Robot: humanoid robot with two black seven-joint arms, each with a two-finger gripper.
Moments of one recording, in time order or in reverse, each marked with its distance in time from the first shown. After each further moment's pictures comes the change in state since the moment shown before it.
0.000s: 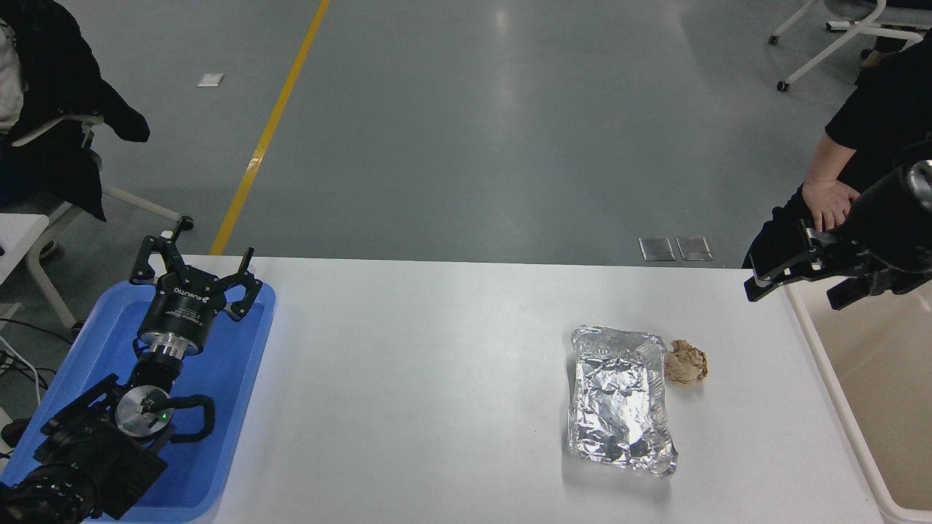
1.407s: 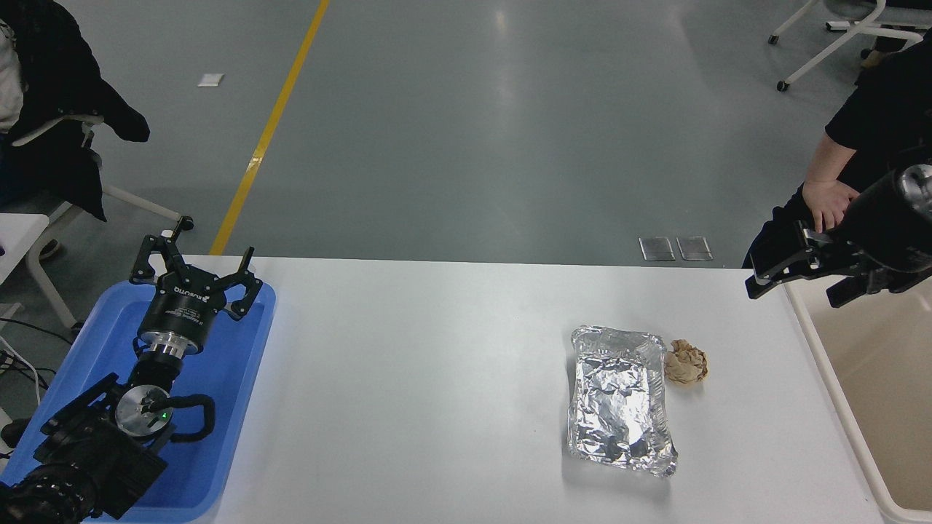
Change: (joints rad) left arm -0.002 0.000 0.000 0.000 -0.001 0.000 0.000; right arm -0.098 0.000 0.021 -0.083 0.006 -0.010 0.000
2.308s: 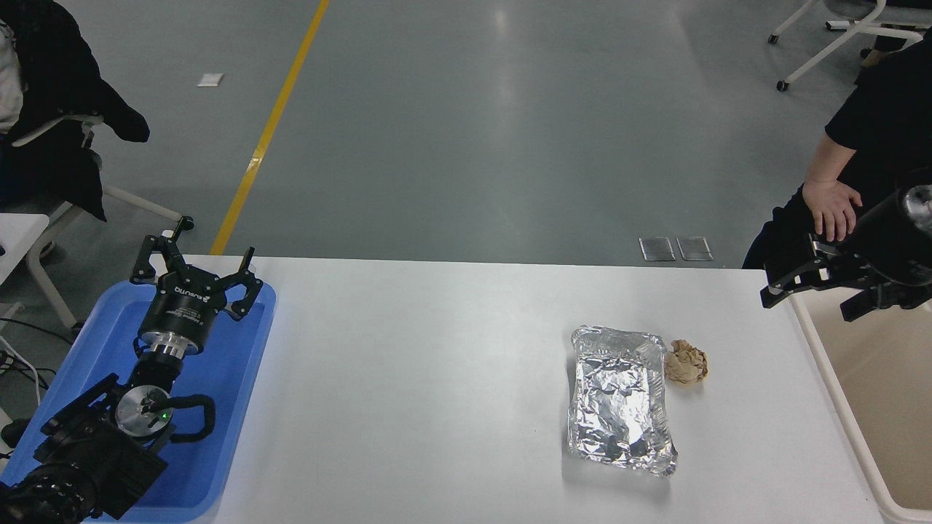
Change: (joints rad) left arm 0.000 0.000 0.000 0.000 0.001 0.000 0.000; right arm -0.142 -0.001 0.025 -0.094 0.011 -0.014 0.006
